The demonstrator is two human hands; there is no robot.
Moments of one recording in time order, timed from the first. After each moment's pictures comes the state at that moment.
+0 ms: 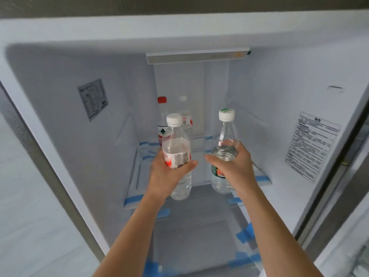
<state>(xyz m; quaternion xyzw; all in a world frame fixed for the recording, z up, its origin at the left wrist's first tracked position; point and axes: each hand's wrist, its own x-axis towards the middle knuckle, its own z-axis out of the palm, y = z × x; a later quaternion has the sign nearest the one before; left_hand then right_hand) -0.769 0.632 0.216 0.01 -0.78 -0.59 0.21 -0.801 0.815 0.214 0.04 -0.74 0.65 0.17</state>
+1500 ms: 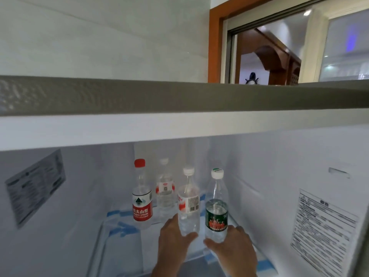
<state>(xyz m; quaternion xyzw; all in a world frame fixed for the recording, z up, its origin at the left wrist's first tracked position) -0.917 0.673 0.156 -0.04 -0.87 -0.47 0.17 -0.896 0.839 0.158 -0.12 -0.94 0.31 0.13</state>
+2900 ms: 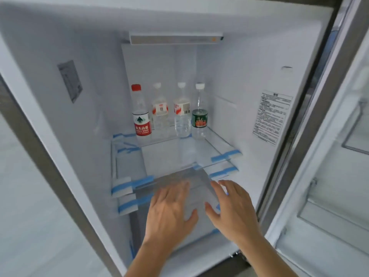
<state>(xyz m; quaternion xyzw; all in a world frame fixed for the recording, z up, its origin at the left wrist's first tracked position) -0.685 0.632 0.111 -0.20 -0.94 -0.15 0.21 -0.670 0.826 0.103 0.04 -0.96 0.09 0.25</state>
